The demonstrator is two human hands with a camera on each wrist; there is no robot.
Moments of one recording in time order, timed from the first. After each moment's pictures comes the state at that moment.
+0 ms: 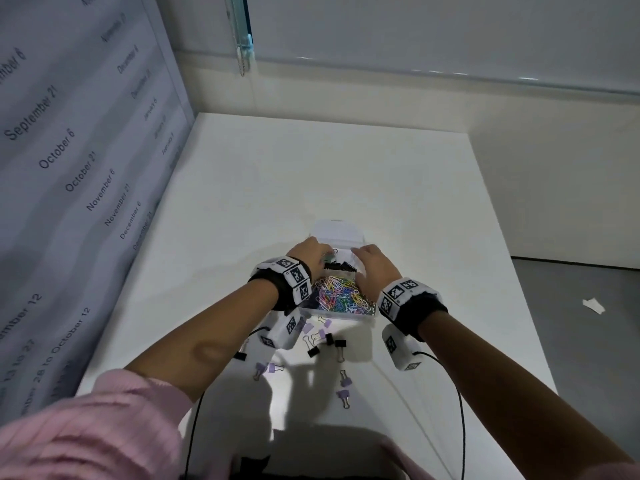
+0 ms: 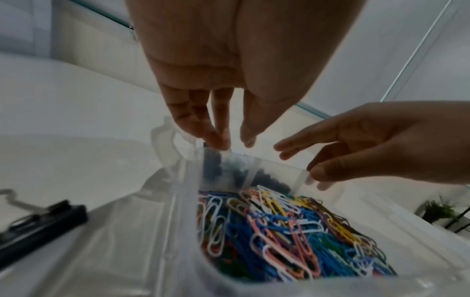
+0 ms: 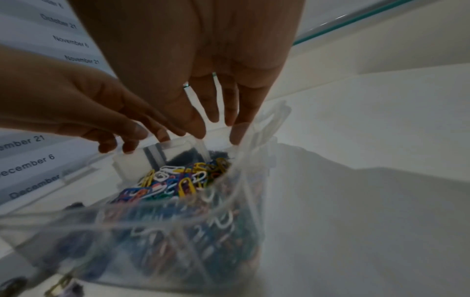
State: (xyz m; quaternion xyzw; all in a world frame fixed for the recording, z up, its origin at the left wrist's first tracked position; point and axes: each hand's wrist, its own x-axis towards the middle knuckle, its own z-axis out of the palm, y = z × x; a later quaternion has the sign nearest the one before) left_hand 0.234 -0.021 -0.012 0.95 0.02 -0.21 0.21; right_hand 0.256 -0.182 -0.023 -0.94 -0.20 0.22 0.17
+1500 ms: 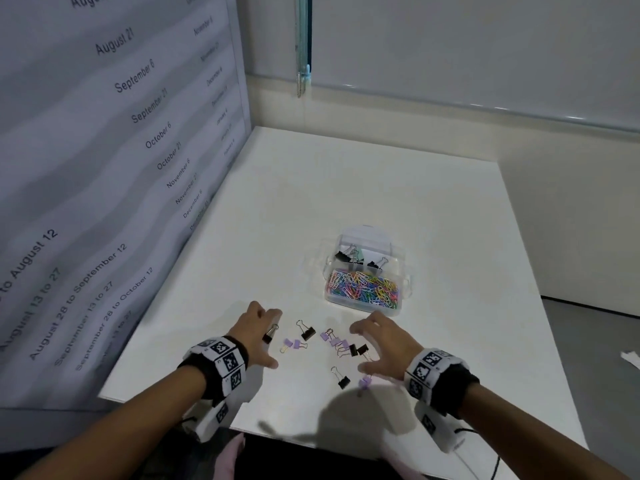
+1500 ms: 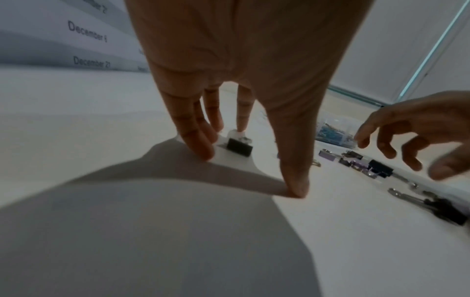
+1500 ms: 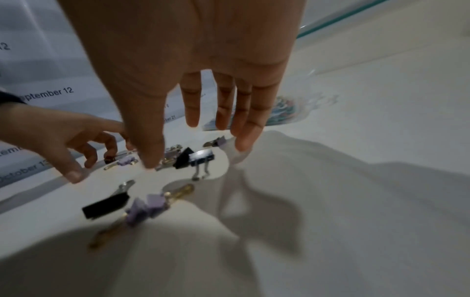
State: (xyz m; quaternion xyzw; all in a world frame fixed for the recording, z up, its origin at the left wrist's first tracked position) left_hand 0.028 0.042 -0.047 0.92 0.16 -0.25 0.25; right_hand 0.144 -0.222 -0.044 -0.86 -0.37 0.30 0.16
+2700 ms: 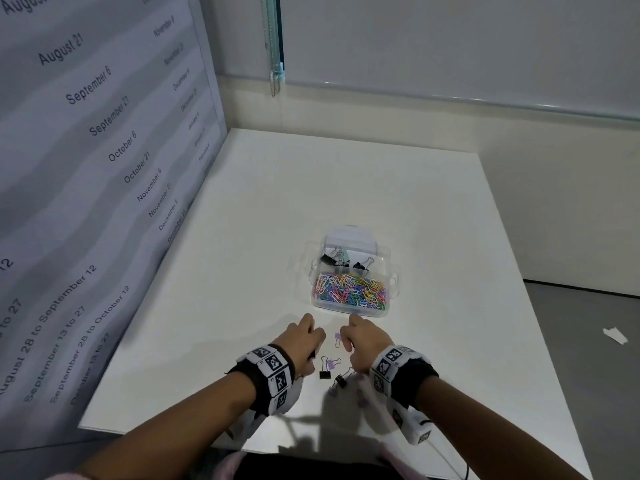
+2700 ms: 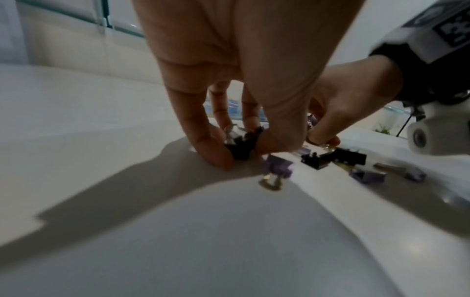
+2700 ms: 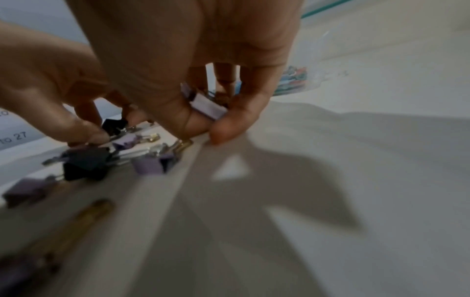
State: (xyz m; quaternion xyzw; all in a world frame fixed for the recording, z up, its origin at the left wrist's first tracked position) left_hand 0.074 -0.032 -0.058 0.95 -0.03 -0.26 0.16; right_hand 0.147 -0.188 -0.055 -0.89 -0.31 0.33 0.06
